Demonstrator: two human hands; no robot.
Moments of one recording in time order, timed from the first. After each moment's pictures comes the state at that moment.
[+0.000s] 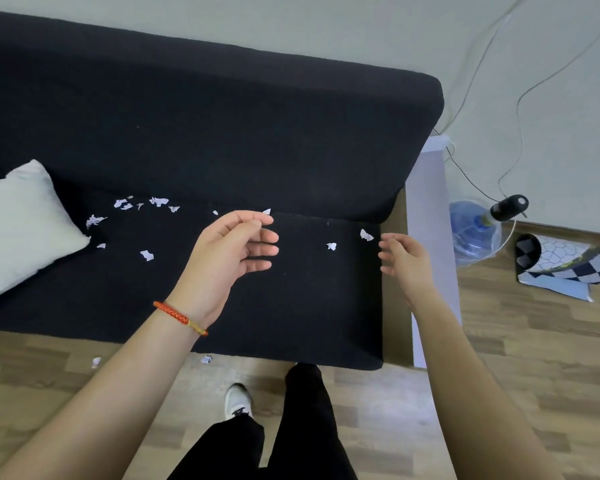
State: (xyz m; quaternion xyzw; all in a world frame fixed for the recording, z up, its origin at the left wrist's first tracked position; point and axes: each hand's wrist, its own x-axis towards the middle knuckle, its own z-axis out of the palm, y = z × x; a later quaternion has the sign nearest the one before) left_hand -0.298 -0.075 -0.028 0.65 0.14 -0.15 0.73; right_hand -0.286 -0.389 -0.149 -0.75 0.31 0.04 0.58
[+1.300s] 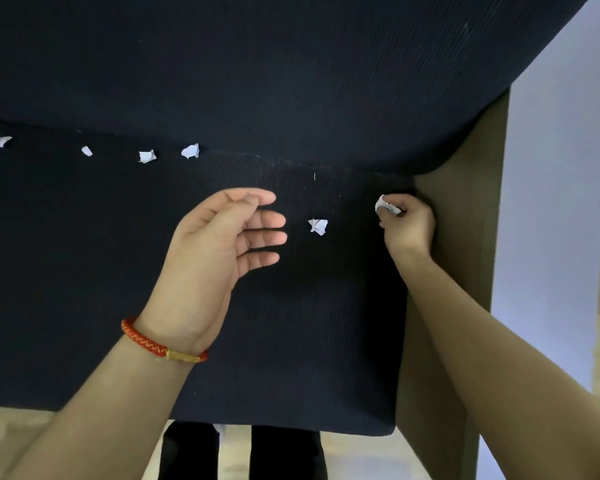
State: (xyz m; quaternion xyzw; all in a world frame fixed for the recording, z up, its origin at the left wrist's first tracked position) left_hand -0.131 -0.214 -0.360 0.60 0.24 -0.20 0.74; right_hand -0.102 -0.493 -0.535 -0.80 0.37 0.07 0.46
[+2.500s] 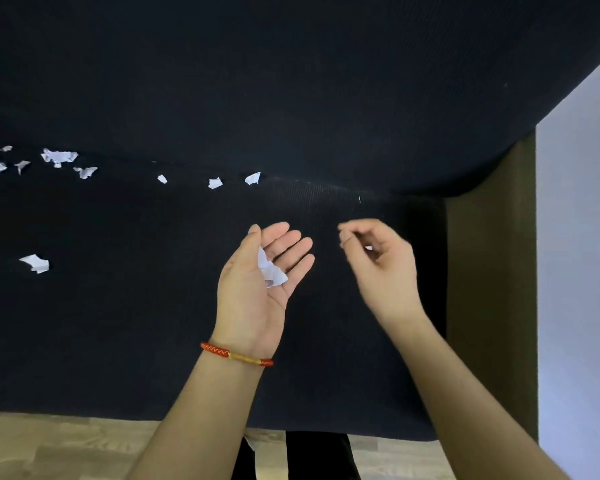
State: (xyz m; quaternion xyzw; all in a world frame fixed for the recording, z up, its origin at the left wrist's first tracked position) left_hand -0.152 -0.144 -0.361 0.40 0.39 -0.13 0.82; right_hand -0.153 -0.318 -0.408 -0.79 0.14 0.02 0.59
